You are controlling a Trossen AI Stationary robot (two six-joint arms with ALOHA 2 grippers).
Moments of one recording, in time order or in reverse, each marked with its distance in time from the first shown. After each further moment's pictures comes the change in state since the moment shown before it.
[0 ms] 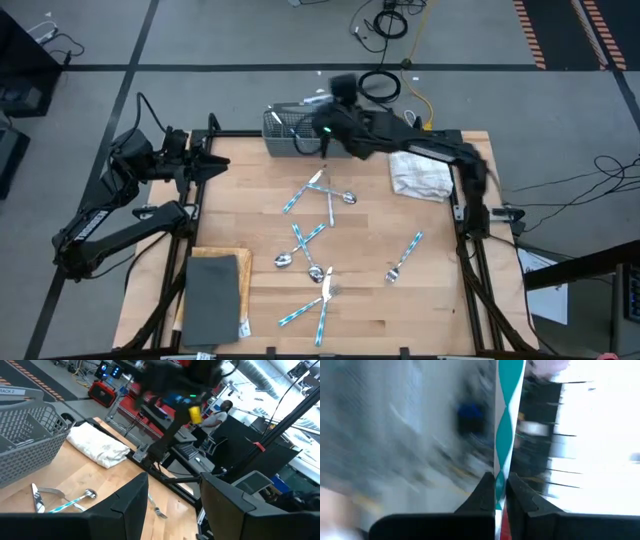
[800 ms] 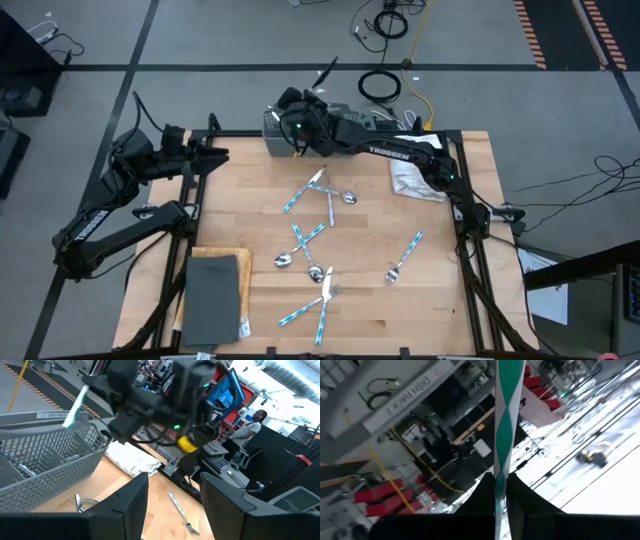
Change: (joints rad) left arm 0.000 0.000 0.000 -0.023 -0.176 0.079; right arm -0.065 0.261 0.047 0.496 -0.090 -0.993
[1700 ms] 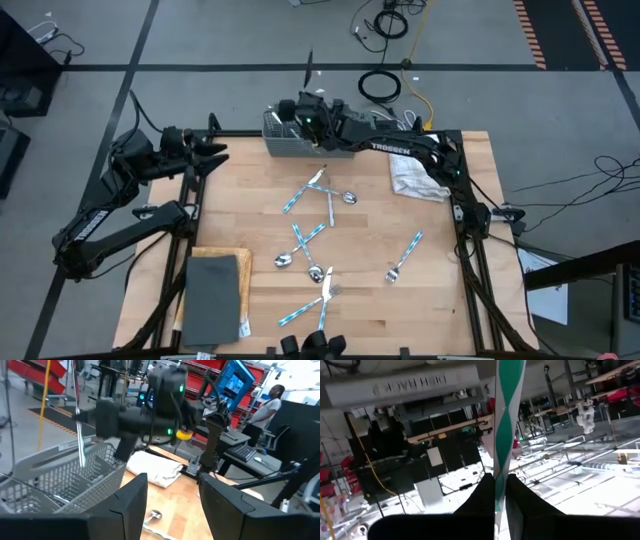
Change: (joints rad) left arm 0.000 0.000 0.000 0.000 -0.049 0.261; right arm -0.073 -0.043 -0.236 0.309 -0.224 -0.567
